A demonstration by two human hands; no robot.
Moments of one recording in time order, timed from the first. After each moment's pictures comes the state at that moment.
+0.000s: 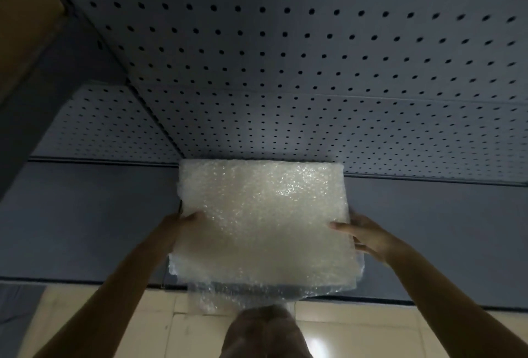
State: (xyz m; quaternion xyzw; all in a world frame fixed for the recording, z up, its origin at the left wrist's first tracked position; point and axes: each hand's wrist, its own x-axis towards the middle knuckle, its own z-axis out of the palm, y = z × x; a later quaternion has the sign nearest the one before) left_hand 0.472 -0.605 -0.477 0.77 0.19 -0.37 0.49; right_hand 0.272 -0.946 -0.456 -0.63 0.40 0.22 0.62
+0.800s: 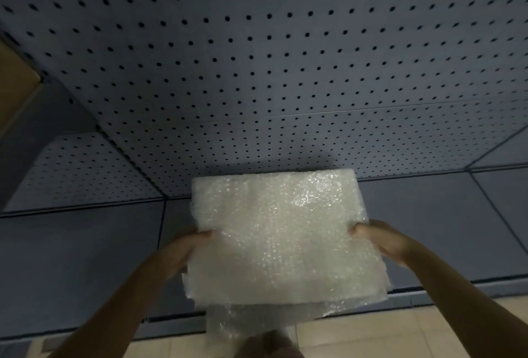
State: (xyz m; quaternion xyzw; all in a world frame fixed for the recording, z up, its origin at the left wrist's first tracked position) left_hand 0.443 -0.656 -0.437 0.69 0.01 -0.50 0.52; right_hand 0.195 -0.999 -0.424 -0.64 0.42 0.15 0.62
